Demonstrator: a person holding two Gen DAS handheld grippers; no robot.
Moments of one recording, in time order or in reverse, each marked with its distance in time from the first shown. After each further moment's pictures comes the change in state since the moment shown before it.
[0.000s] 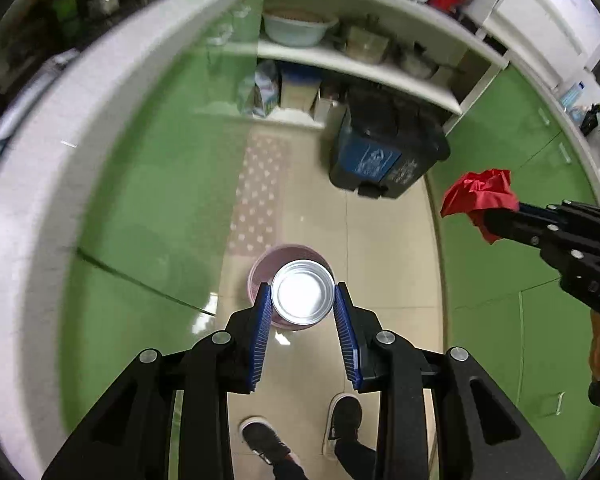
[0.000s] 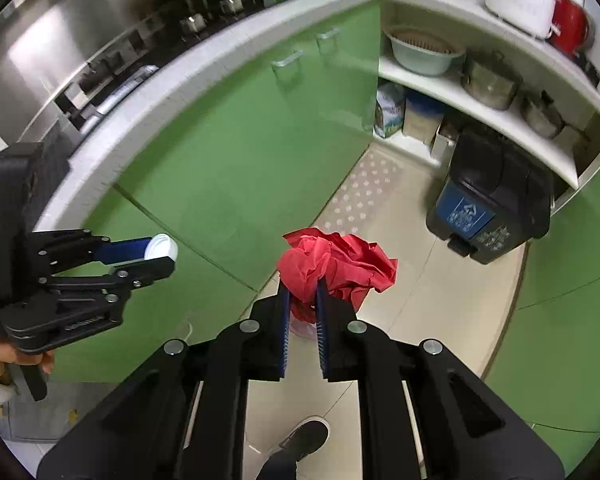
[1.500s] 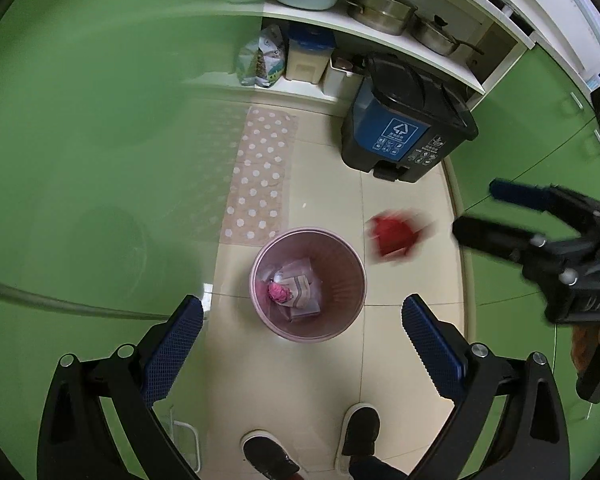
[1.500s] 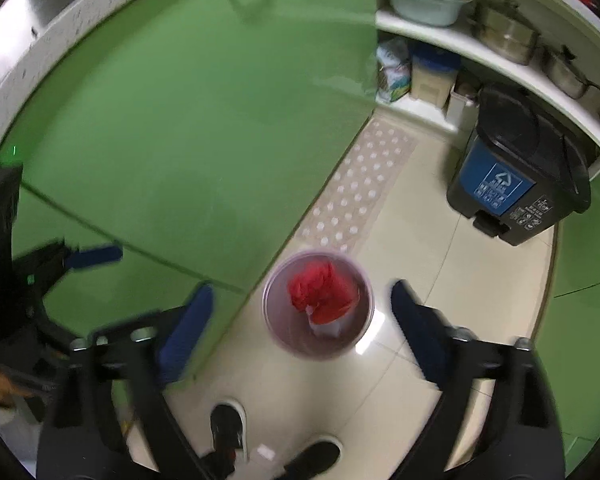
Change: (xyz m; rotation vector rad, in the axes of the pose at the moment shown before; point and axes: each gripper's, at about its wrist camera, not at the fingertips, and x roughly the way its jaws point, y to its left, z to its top) left arm 0.126 0.044 -0.012 -0.014 0.031 -0.008; right arm 0.160 -0.036 -0.006 0.065 0.033 0.014
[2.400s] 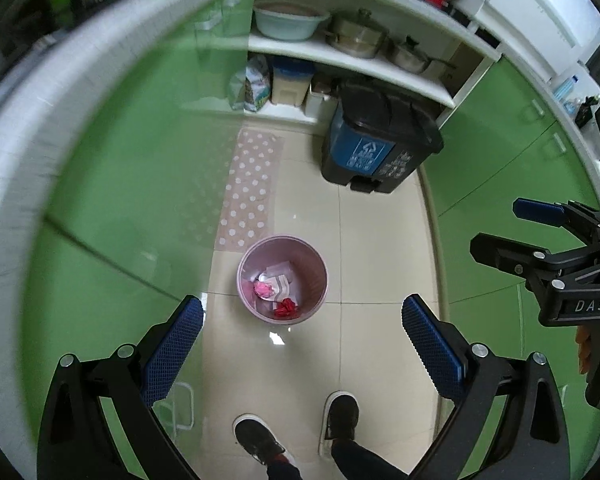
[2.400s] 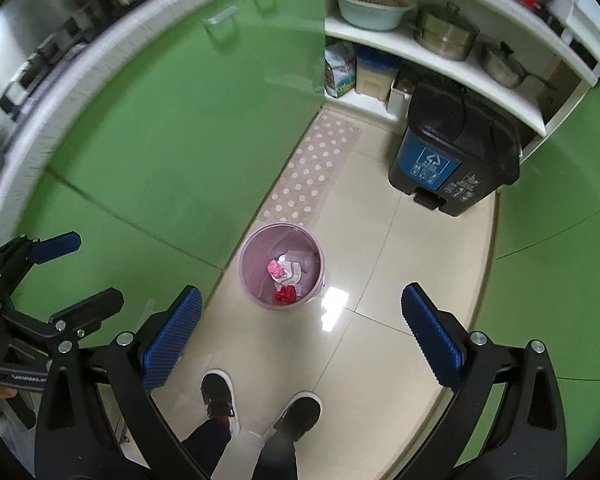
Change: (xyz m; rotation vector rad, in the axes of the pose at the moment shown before) left arm -0.135 -0.052 -0.013 0.015 -0.058 -0.007; right arm -0.150 0.017 -0.019 0.047 0.055 -0.153
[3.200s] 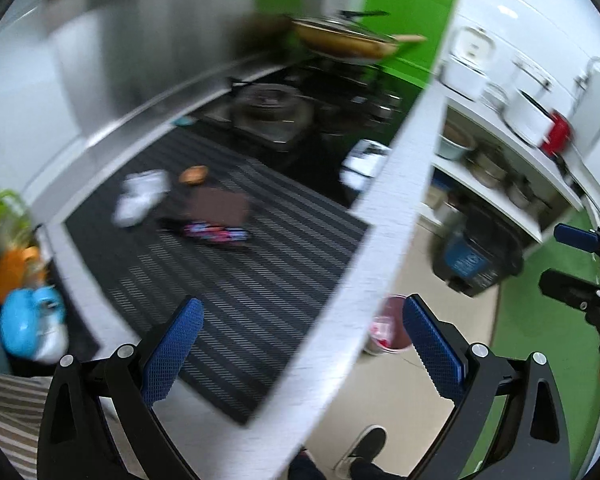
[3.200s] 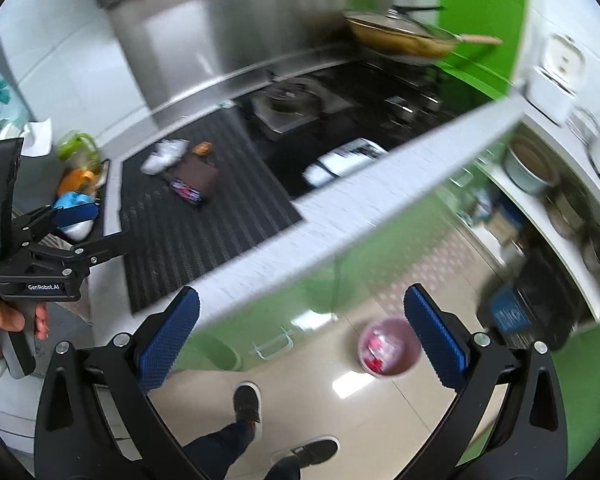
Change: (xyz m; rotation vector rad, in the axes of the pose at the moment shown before) left arm -0.303 0.156 -0.106 -0.420 -0.250 0.354; right arm -0.199 0.253 0.033 -0.494 -0.185 0.316
